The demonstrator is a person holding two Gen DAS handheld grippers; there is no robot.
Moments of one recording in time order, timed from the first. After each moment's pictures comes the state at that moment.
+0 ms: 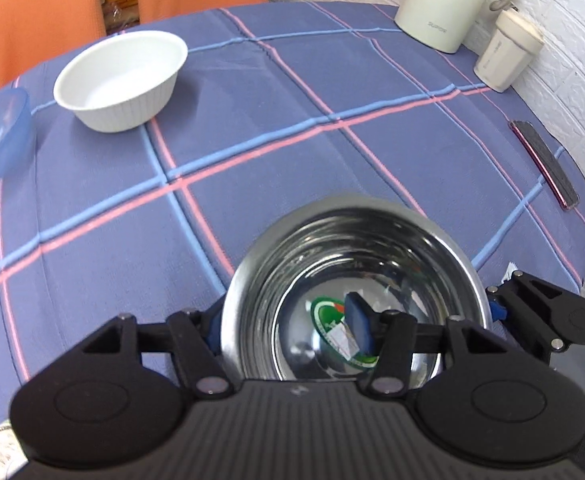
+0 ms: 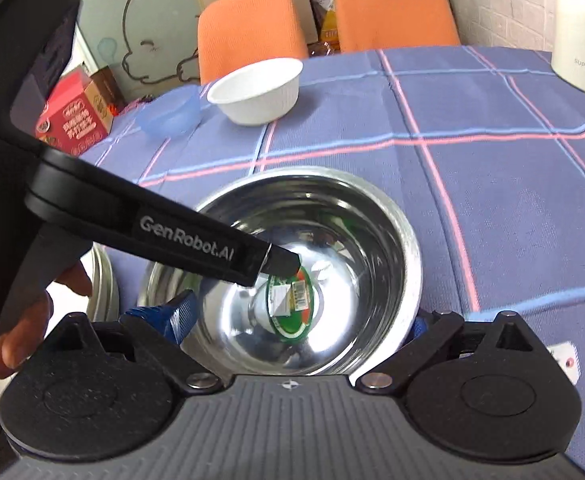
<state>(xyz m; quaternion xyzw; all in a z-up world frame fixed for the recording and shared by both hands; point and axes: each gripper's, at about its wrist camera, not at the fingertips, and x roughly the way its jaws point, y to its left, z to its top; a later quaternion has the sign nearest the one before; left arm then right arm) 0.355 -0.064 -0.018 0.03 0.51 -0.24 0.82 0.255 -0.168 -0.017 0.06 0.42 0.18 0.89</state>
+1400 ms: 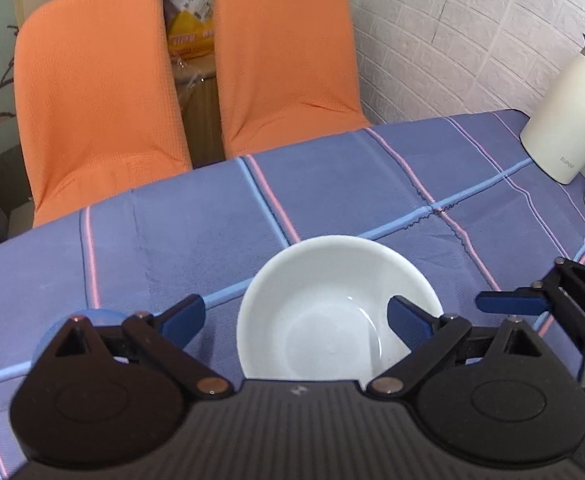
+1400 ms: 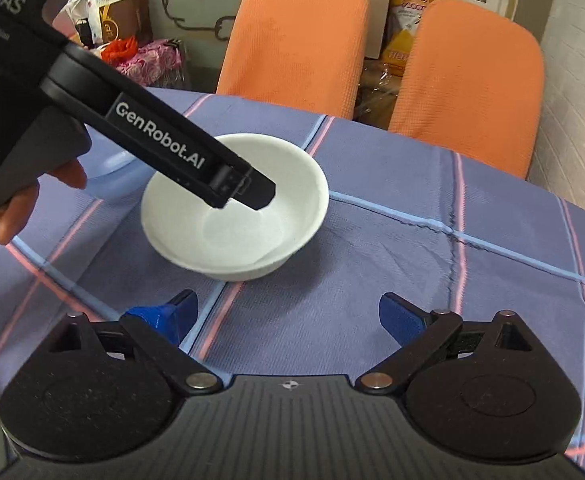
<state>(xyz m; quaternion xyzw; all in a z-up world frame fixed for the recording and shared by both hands) 0.571 0.033 -0.006 0.02 0.46 -0.18 0.87 0.451 -0.109 -0.005 -0.13 0.42 0.23 0.87</state>
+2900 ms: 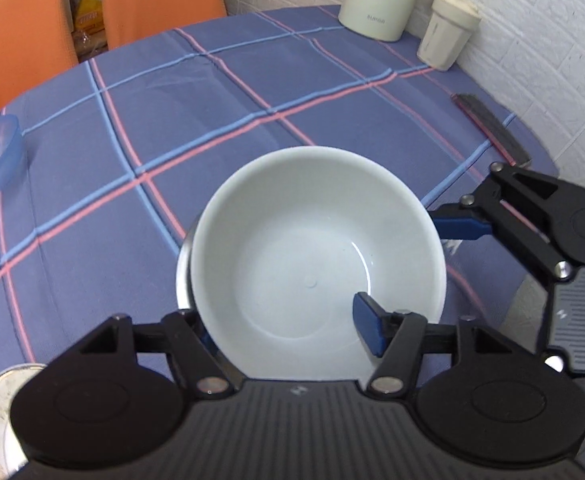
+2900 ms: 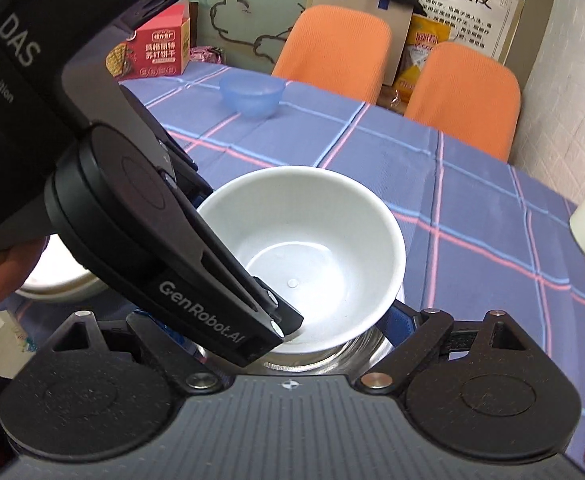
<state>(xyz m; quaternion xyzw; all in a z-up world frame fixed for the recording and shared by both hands) 0.314 -0.055 -0.005 0.08 0.49 -0.27 0.82 0.209 -0.150 0.046 -0.17 0.37 0.25 0.88</state>
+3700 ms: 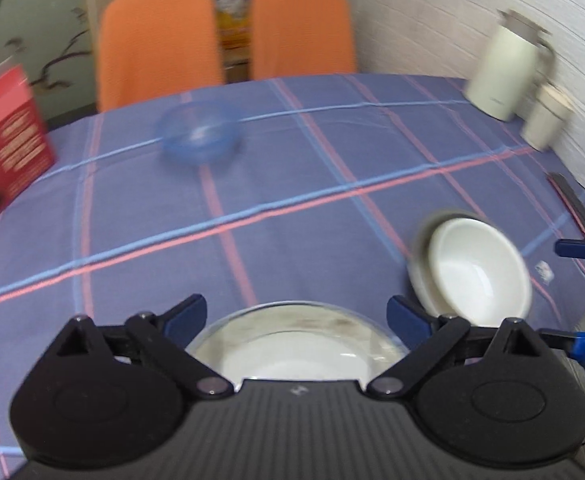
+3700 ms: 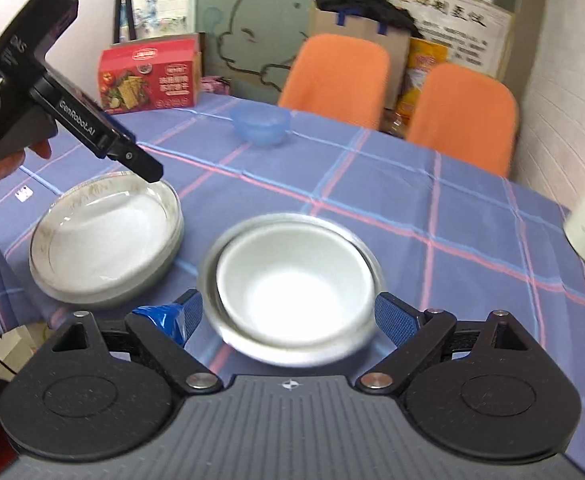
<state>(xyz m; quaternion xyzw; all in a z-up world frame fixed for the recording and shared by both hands) 0.298 0.117 0.036 0.00 0.45 -0.13 0.88 0.190 -0.154 0.064 -0.14 0.33 0.27 0.89</state>
